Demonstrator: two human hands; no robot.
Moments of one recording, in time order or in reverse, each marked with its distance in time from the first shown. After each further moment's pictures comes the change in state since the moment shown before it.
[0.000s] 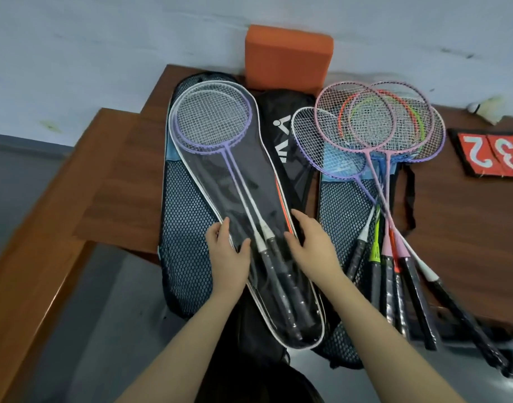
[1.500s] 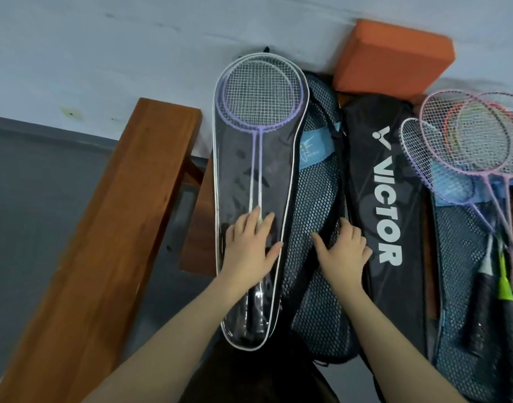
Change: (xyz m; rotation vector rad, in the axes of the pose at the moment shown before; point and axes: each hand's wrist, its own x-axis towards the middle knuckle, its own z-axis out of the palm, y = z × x) left_hand 0.174 -0.105 -0.171 0.650 -0.413 0.449; right_hand 0.081 -0.134 0.177 -0.351 0.229 0.424
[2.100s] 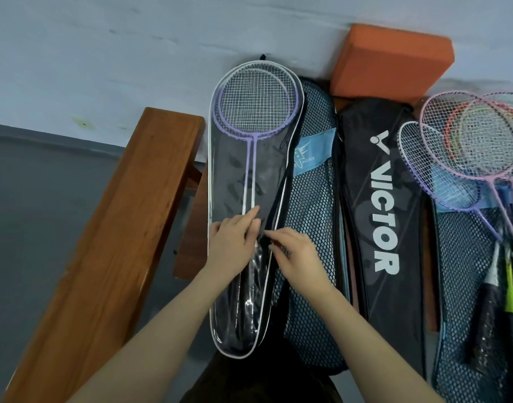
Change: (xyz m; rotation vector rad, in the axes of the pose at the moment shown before) left_hand 0.023 -0.003 -0.014 -0.207 0.076 -0.137; right_hand -0.005 -0.037 -0.008 0.393 -0.244 -0.730
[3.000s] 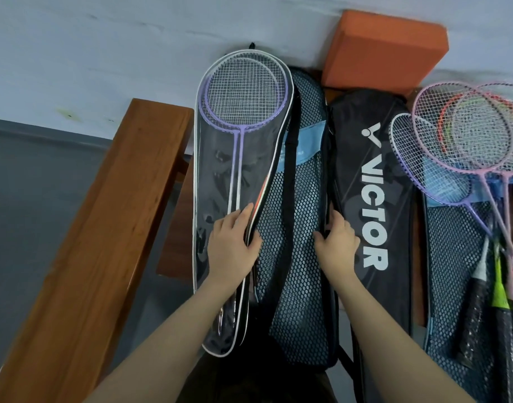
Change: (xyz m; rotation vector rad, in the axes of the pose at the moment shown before) left_hand -0.009 0.022 0.031 -0.049 0.168 -0.039; right_hand -0.005 0.080 -0.030 -0.242 0.206 0.692
